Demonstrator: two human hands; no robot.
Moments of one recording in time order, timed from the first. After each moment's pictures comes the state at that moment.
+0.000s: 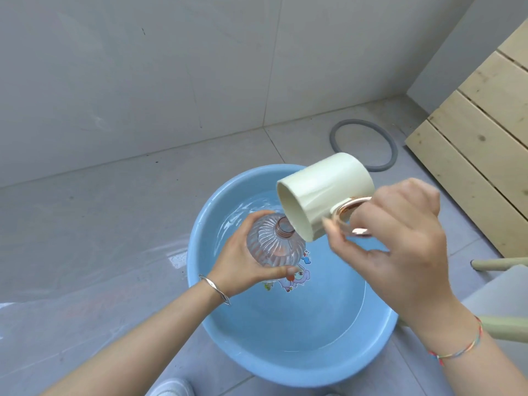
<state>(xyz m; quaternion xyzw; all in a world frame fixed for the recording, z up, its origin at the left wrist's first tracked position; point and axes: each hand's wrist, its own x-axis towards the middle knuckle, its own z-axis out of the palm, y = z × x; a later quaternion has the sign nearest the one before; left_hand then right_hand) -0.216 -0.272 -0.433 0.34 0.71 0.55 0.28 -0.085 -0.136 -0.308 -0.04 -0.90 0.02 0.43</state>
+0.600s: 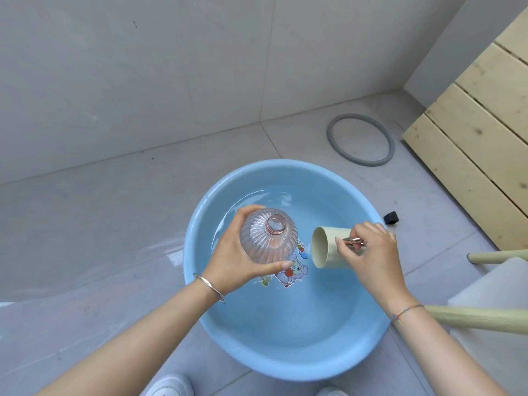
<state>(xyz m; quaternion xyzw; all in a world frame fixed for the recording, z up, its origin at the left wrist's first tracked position) -0.217 -0.275 -0.440 0.34 0.71 0.56 0.26 -0.053 -0.086 -0.432 -0.32 -0.91 0.19 0.21</state>
